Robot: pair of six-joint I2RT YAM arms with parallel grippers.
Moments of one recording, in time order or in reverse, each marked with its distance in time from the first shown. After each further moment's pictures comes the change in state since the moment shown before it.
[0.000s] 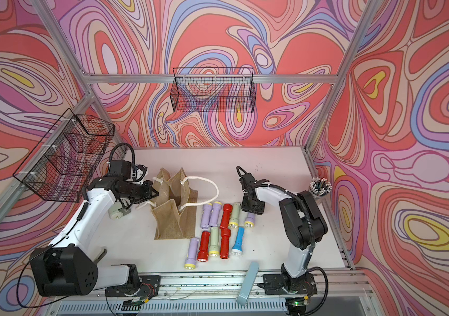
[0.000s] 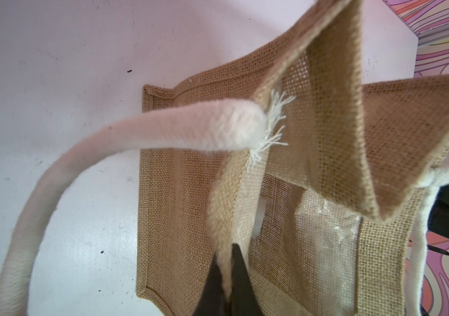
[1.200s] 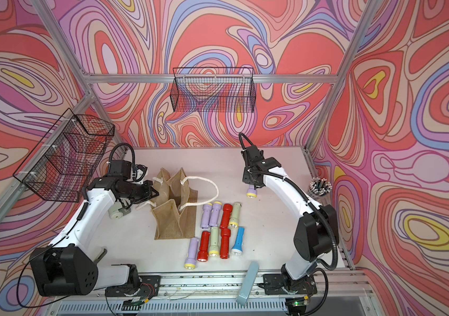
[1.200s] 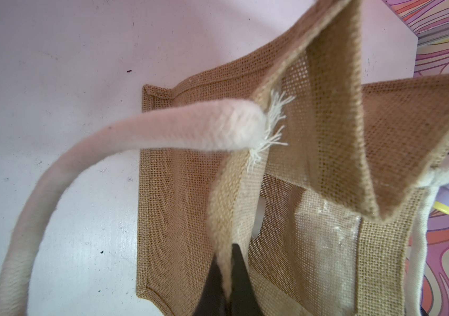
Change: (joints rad) left arm 0.000 0.000 0.000 0.000 0.002 0.002; right arm 0.002 -0.150 0.426 -0.187 0.172 -0.083
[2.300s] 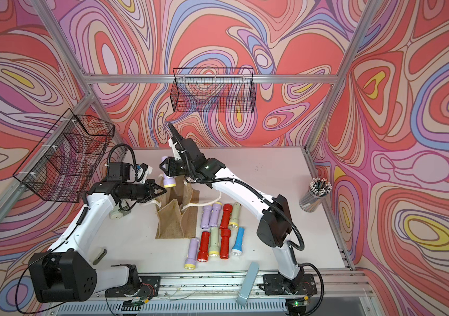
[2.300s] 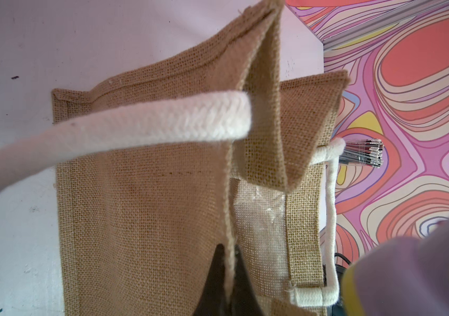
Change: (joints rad) left arm 0.006 -0.042 -0.067 0.139 0.268 -0.052; right arm 0.482 0.410 0.537 0.494 -0.453 0.027
